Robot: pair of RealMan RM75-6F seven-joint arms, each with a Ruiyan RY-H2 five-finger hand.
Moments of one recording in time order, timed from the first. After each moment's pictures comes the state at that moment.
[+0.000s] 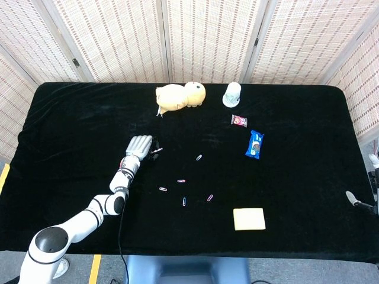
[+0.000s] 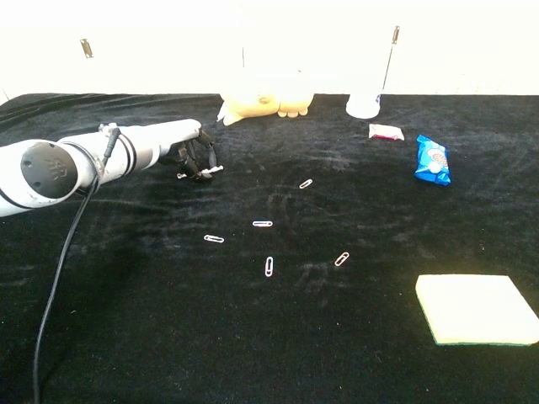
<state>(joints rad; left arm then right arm) -1.08 -1.92 -0.34 -0.63 0.88 0.51 0.09 0.06 -1.16 0.17 -1.39 -1.34 1.44 0.28</state>
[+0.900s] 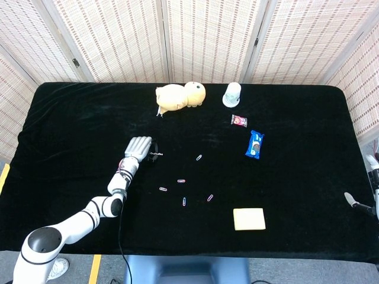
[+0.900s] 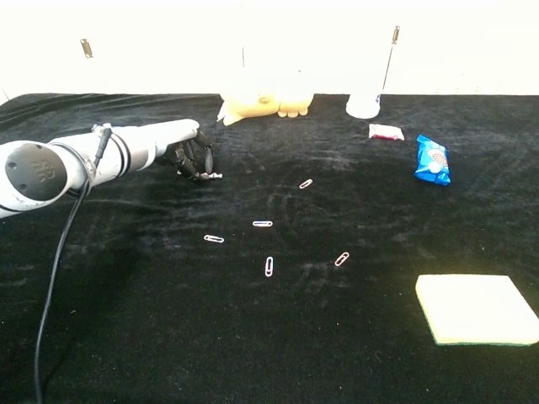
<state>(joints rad) -1.05 -1.88 -0.33 -0.71 0.88 0.54 0.12 0.06 -1.15 0.17 -1.40 -1.34 1.43 0.28</state>
